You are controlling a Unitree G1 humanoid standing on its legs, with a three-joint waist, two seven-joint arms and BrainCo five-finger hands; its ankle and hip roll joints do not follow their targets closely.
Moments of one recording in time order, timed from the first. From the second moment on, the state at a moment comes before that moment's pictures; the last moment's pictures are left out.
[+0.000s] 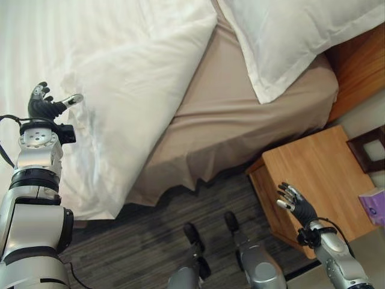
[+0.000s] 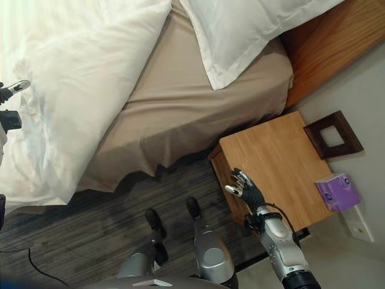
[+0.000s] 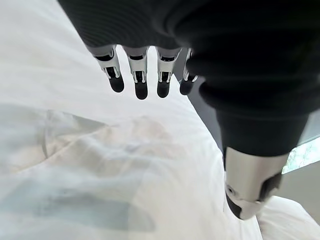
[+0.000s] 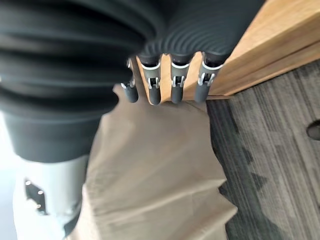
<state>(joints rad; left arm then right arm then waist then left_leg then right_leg) -0.91 0.93 -0.19 1.10 -0.47 -0.11 0.08 0.10 -0.46 0.17 0.20 0.53 -0.07 0.14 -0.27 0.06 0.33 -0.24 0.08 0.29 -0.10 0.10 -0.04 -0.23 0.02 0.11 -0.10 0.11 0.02</state>
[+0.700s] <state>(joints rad) -1.00 0.87 -0.38 0.94 -0.46 -0.11 0.08 0.06 -0.47 0.19 0.18 0.53 -0.08 0.12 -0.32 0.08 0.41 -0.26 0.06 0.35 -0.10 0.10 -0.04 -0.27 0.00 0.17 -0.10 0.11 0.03</state>
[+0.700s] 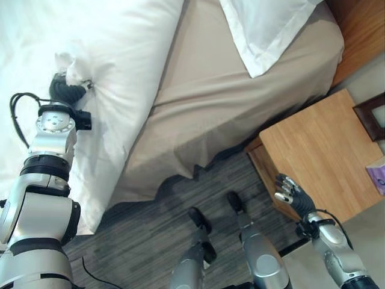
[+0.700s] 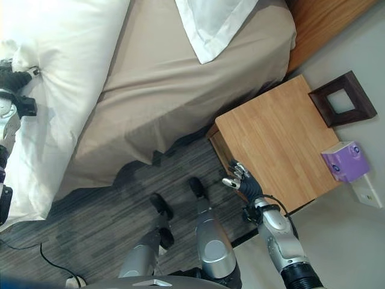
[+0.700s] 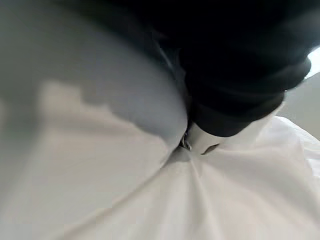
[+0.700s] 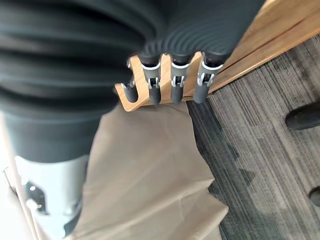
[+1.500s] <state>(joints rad) -0.86 0.89 -0.84 -0.09 -0.69 -0.09 -0.25 0.11 -0.49 0.21 0.21 0.47 -0.07 0.16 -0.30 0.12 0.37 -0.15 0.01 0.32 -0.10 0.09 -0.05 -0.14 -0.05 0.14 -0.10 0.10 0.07</state>
